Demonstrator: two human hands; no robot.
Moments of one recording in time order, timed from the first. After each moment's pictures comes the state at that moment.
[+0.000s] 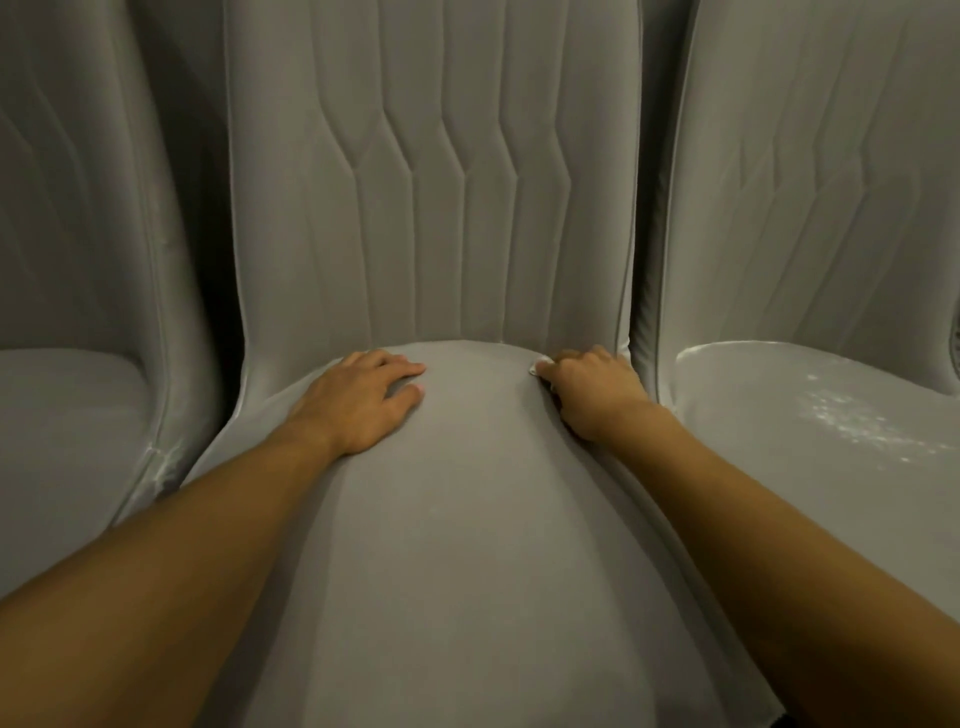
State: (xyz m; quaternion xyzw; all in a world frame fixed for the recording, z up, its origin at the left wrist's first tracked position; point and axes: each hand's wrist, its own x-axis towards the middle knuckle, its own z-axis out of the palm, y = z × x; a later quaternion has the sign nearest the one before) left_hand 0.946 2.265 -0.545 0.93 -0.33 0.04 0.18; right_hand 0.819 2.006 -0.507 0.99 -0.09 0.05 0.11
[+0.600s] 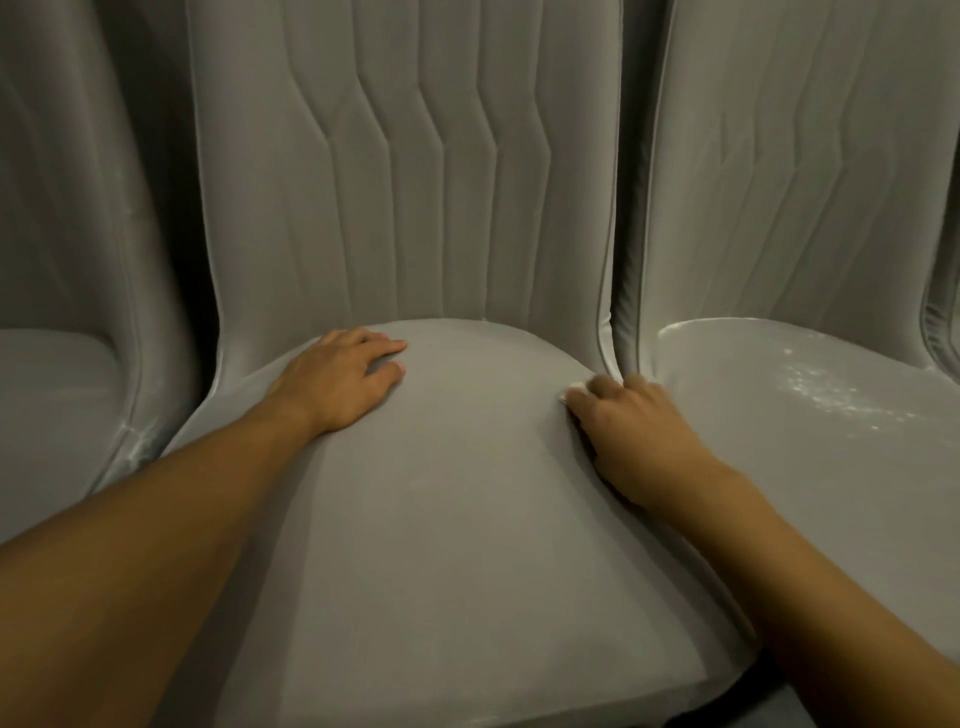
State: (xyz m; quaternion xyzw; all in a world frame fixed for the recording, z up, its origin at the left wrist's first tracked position) left_hand 0.947 2.265 -0.548 0.93 -0.32 0.03 0.18; right_hand 0.718 2.021 -0.507 0.99 -0.07 0.05 0.13
